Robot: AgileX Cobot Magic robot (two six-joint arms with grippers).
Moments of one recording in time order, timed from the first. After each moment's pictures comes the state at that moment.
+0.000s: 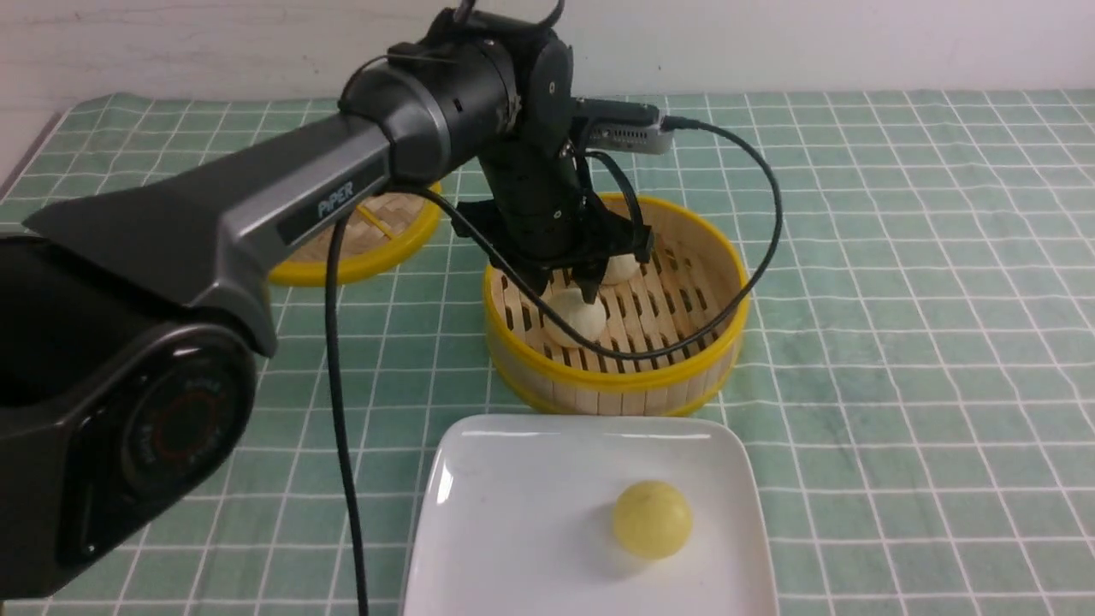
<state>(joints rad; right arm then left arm) 0.45 0.31 -0.43 -0.11 0.80 0.11 -0.56 2.20 -1.97 -0.01 1.00 -0.22</state>
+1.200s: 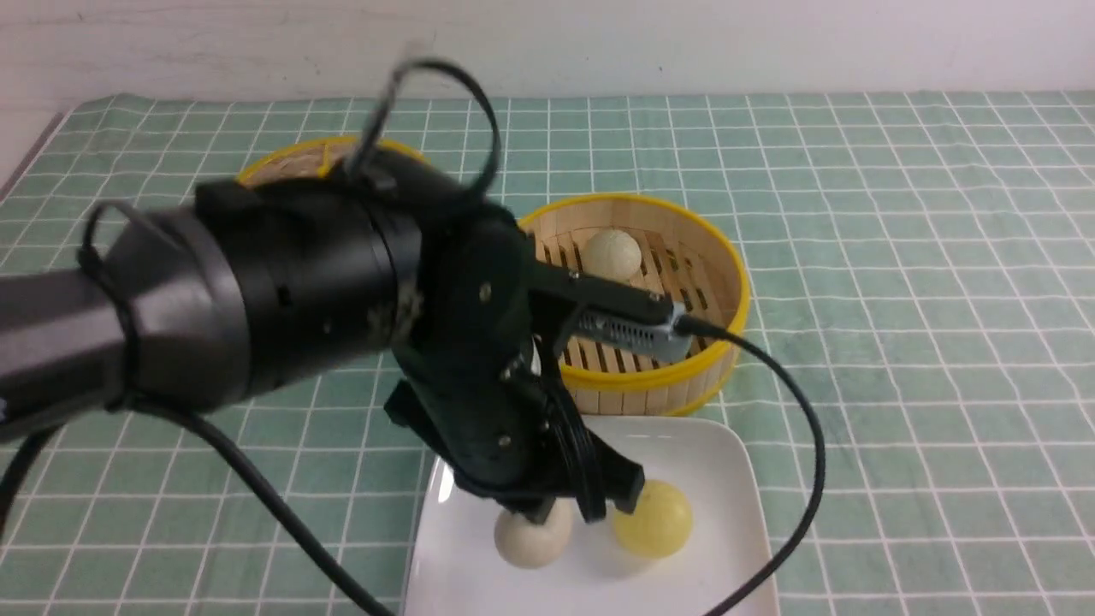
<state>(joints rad) 0.45 0.28 -0.43 -0.12 0.79 0.11 -0.78 1.65 -1.15 -0.02 0.84 -0.30</state>
